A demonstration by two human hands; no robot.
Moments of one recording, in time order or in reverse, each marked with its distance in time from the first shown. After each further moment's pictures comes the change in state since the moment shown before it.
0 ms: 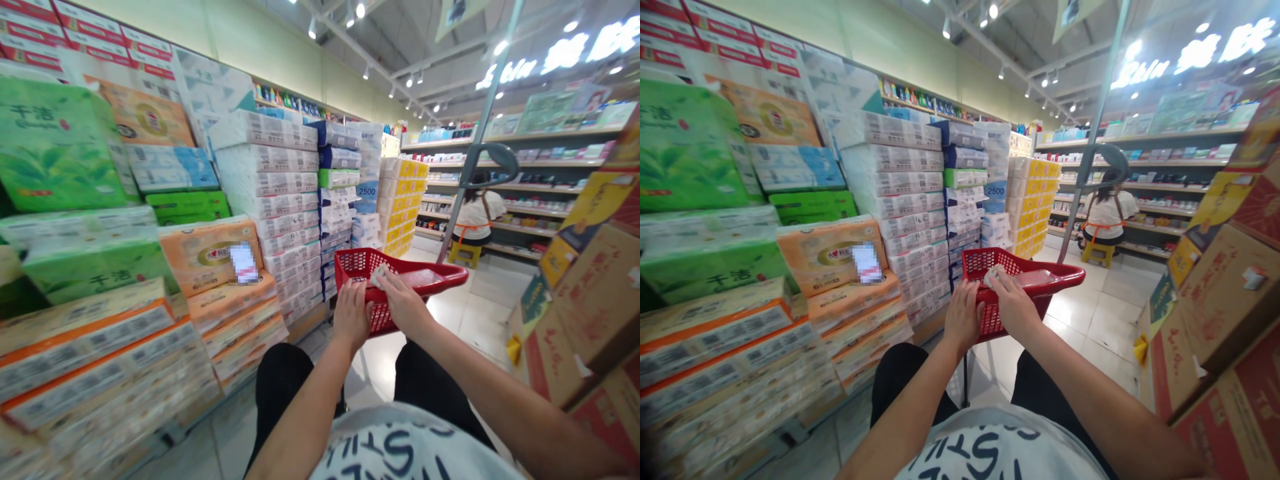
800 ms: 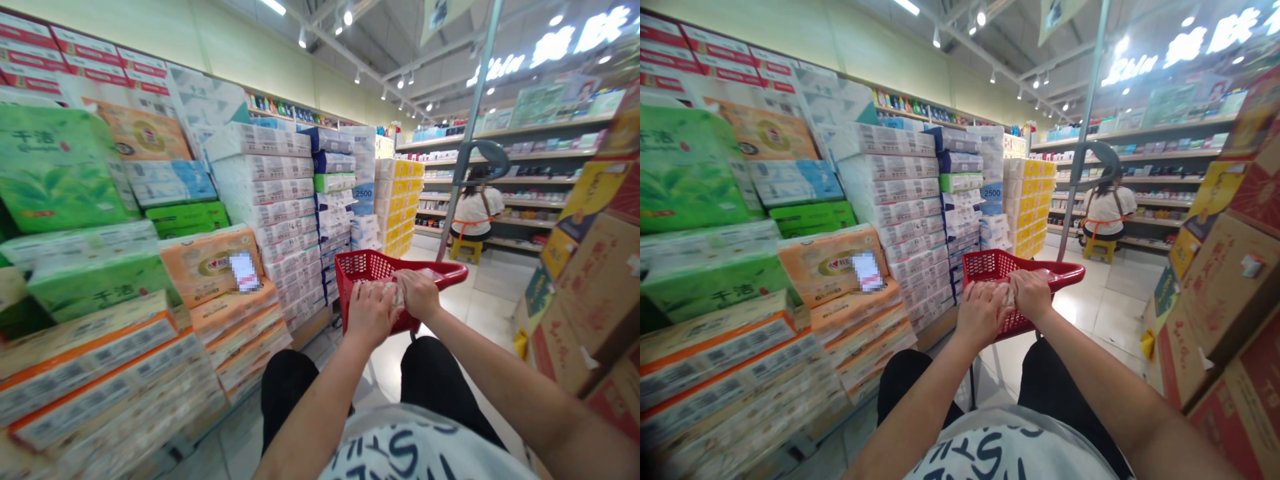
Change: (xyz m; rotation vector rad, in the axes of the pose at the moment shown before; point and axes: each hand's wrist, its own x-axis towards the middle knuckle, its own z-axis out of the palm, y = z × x) left_hand 0.036 0.039 -0.025 0.054 -0.112 0.158; right_hand 0.003 0.054 -0.005 -0.215 0.158 0.034
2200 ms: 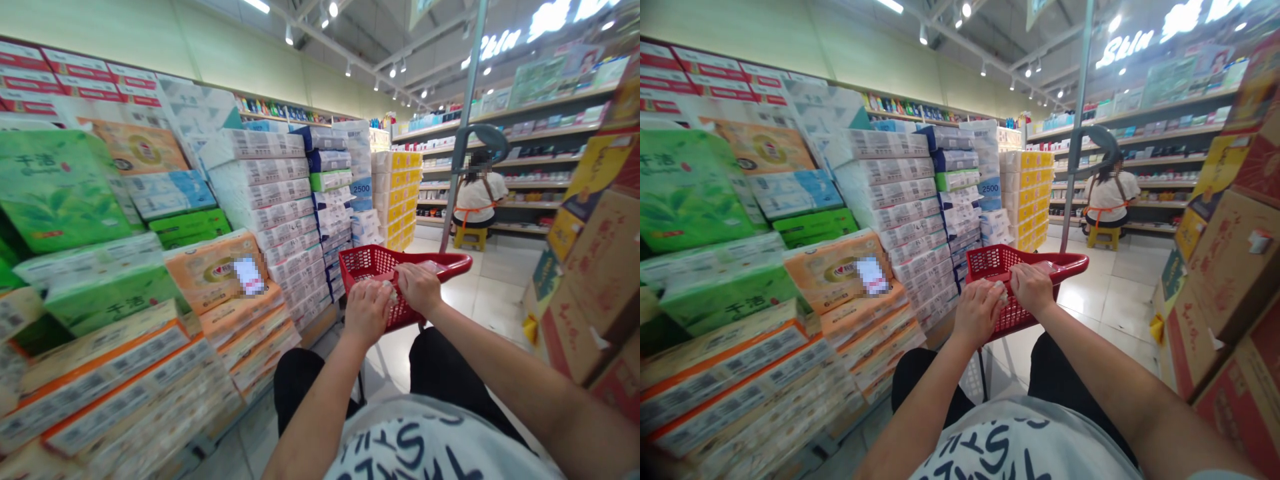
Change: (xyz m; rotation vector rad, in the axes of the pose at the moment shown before) left_hand -0.012 -0.014 -0.003 -0.042 -0.024 0.048; right_hand -0.003 -0.004 0.006 -0.049 0.088 0.038
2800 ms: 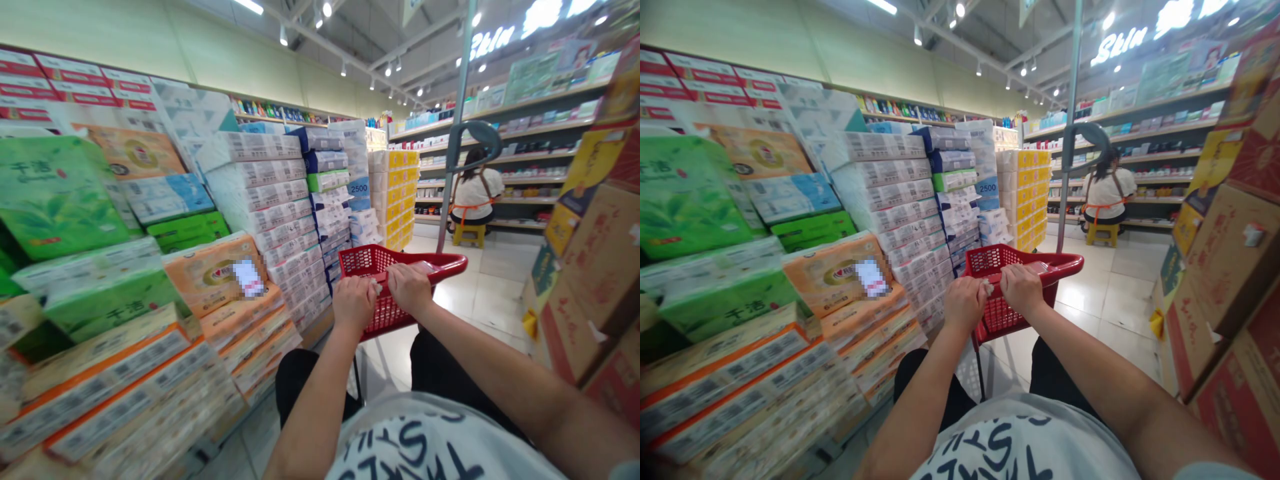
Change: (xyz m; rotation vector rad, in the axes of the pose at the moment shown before) left_hand 0.014 -0.008 -0.008 0.209 -0.078 -0.203; right_hand 0.008 -0.027 -0.003 -0.048 0.031 -0.010
